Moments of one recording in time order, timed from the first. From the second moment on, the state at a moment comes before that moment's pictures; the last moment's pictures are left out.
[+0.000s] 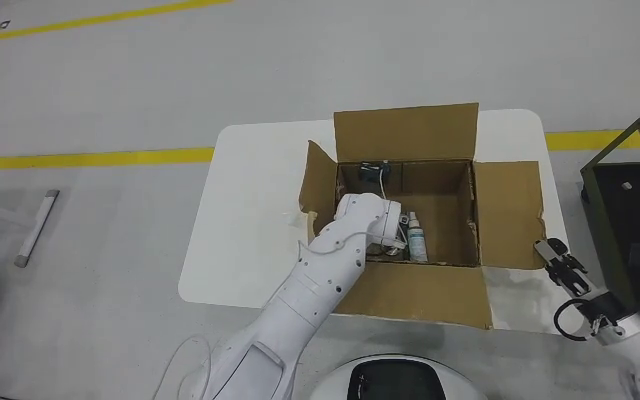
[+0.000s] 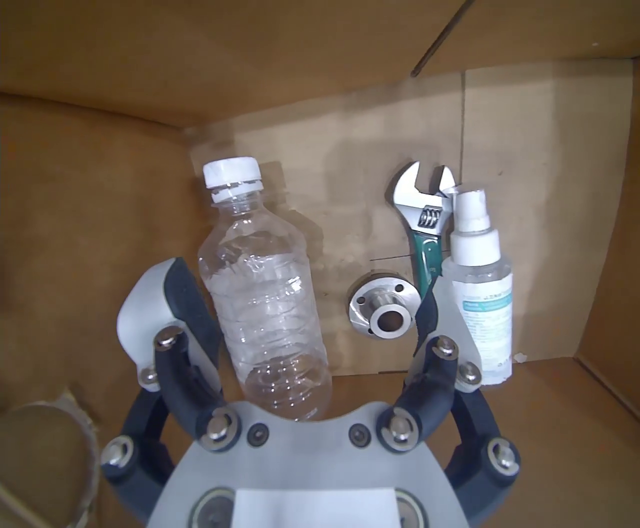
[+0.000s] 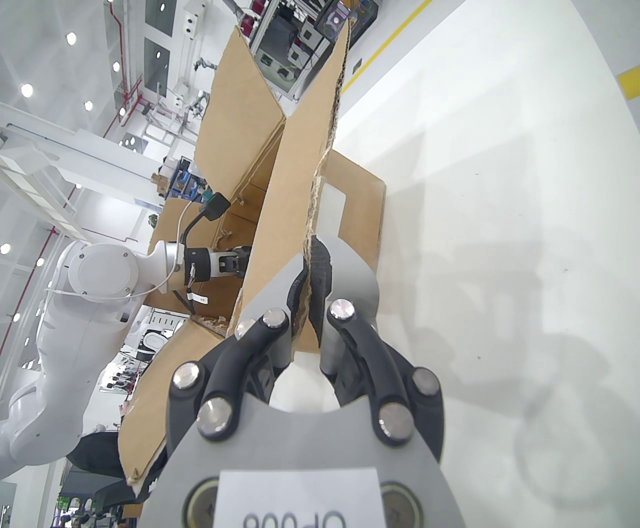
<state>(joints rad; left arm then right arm) 0.47 -1.72 -0.74 -0.93 1.19 0.39 -1.14 -1.86 -1.16 1.88 -1.86 -0.15 -0.40 0.31</state>
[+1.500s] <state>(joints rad) 0.49 -1.77 -0.78 -0.79 1.31 0.35 -1.13 -1.86 -1.16 1.88 -1.87 -0.16 -0.40 0.31</state>
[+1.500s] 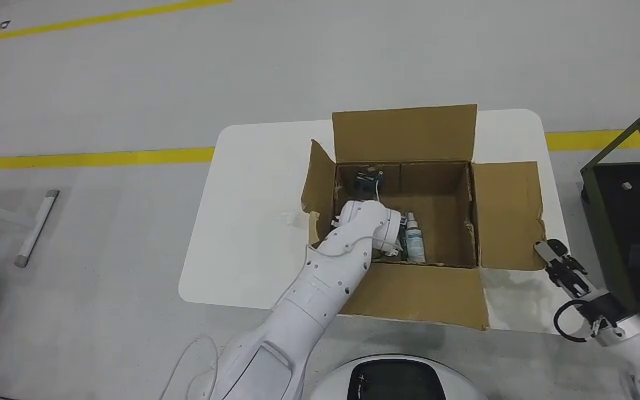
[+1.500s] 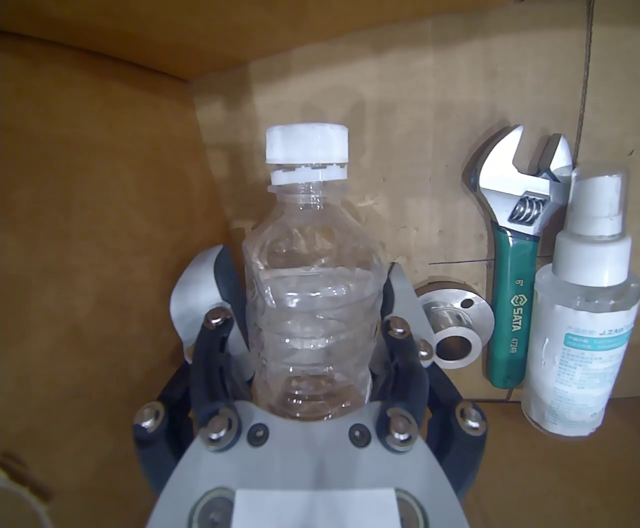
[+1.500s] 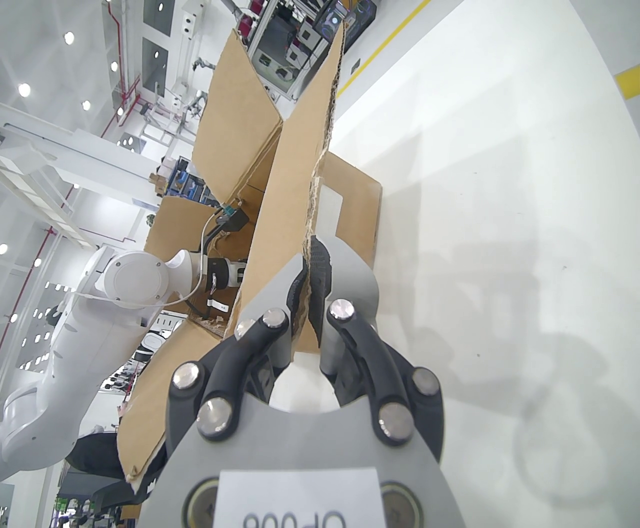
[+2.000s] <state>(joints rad) 0.50 -1.77 -0.80 -0.79 1.34 0.34 -1.12 -1.86 -1.17 1.88 -1.87 -0.16 -0.39 0.31</state>
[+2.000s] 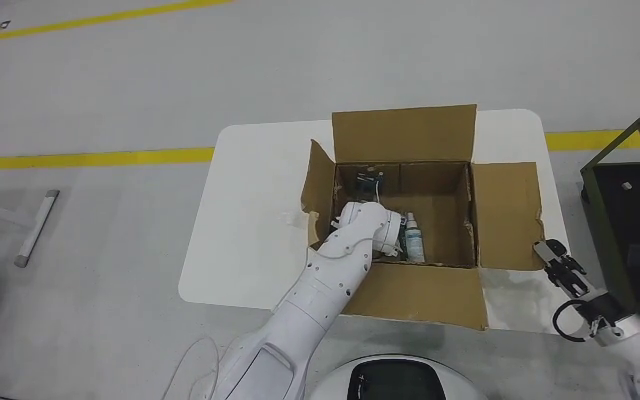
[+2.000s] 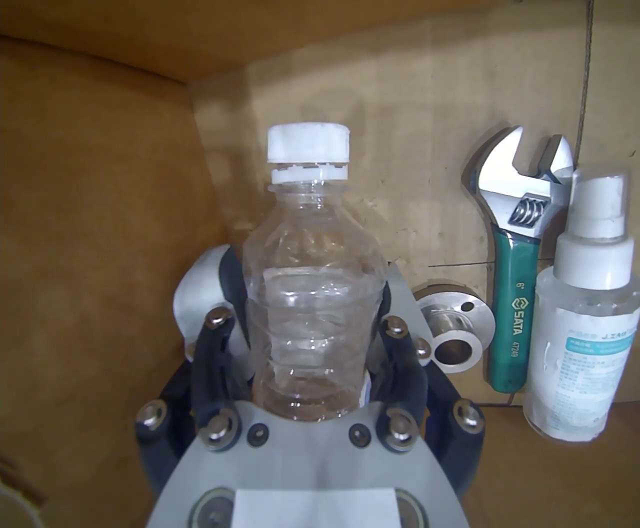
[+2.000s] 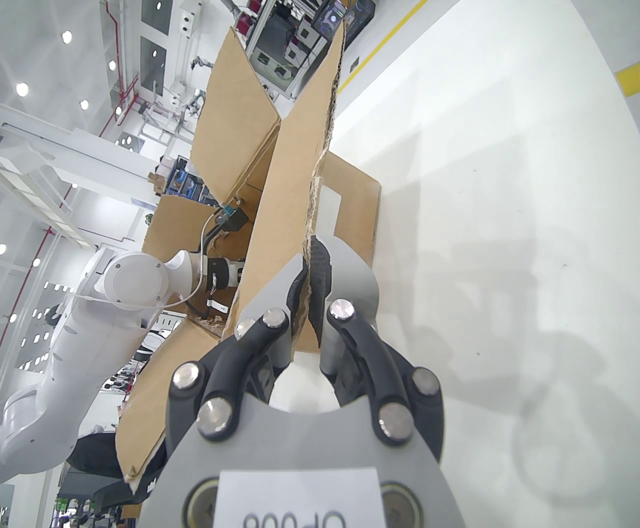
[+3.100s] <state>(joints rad) 0.68 -1.72 -1.04 -1.59 1.35 0.25 -1.33 -1.86 -1.16 1.95 -1.90 -0.19 -0.36 0.32</state>
